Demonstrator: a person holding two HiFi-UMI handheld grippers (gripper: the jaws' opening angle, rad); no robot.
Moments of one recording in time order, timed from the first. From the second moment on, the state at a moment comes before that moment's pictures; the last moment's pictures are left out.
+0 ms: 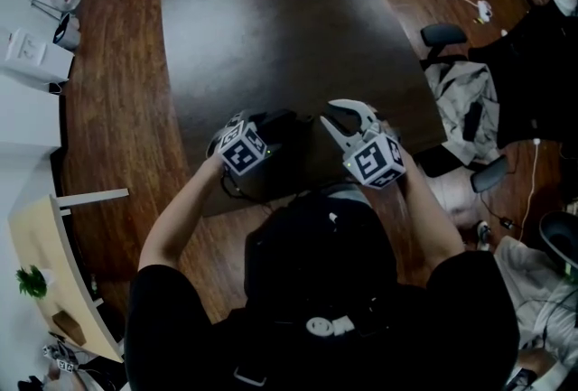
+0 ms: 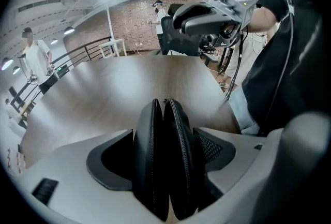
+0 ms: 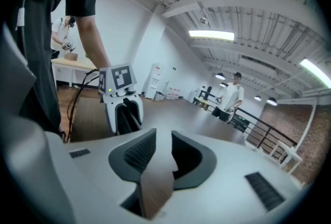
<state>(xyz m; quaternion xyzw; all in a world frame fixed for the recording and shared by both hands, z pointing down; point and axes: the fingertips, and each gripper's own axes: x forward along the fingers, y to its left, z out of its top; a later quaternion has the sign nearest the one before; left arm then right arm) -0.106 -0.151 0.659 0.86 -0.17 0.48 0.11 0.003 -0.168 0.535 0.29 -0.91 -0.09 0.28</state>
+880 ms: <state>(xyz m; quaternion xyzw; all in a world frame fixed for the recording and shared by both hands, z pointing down) -0.175 -0.147 0.644 0.86 -0.29 0.41 0.13 -0.101 -0.206 0.669 0.14 -0.86 -0.03 0.49</state>
